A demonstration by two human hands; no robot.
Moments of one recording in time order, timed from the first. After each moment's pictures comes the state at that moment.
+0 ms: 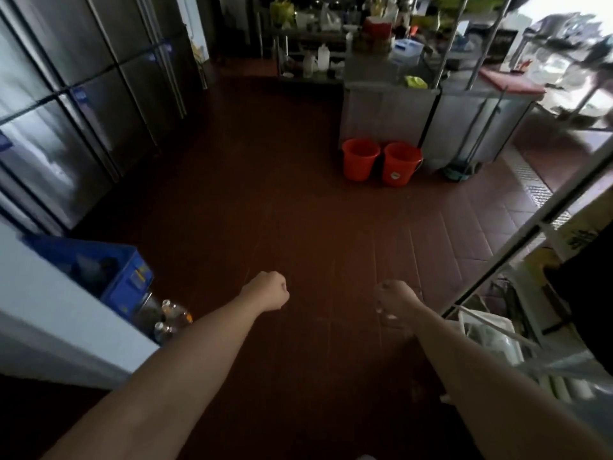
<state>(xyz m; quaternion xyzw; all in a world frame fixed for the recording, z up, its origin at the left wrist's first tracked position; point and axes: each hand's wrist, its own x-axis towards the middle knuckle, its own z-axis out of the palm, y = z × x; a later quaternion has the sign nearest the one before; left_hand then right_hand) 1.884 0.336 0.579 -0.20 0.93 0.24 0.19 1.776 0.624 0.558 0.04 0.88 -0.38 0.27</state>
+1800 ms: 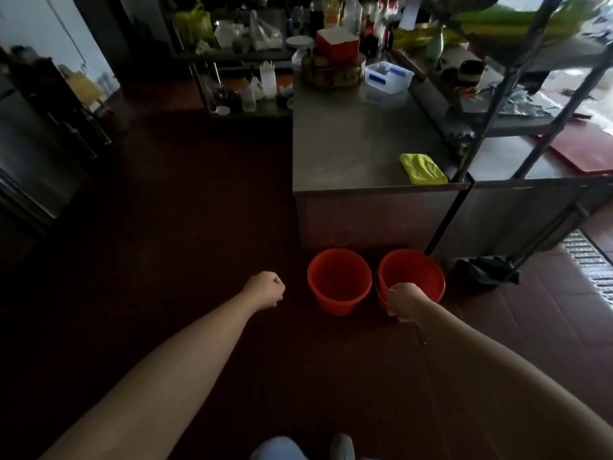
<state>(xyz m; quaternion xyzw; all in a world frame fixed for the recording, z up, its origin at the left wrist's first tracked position) 0.409 0.044 0.583 -0.25 0.88 0.34 0.23 0.328 0.362 0.525 0.18 0.85 -0.39 0.31</state>
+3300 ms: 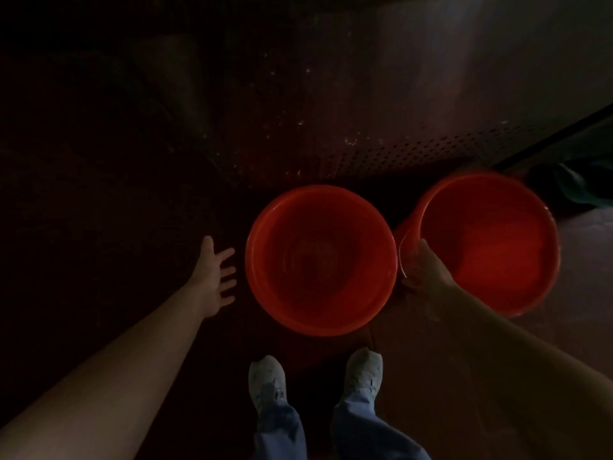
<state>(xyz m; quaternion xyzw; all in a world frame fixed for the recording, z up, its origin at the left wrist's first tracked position) -0.048 -0.019 -0.044 -0.55 0.53 0.58 0.28 -0.084 0.373 -0.059 0.45 0.58 -0.58 0.34</state>
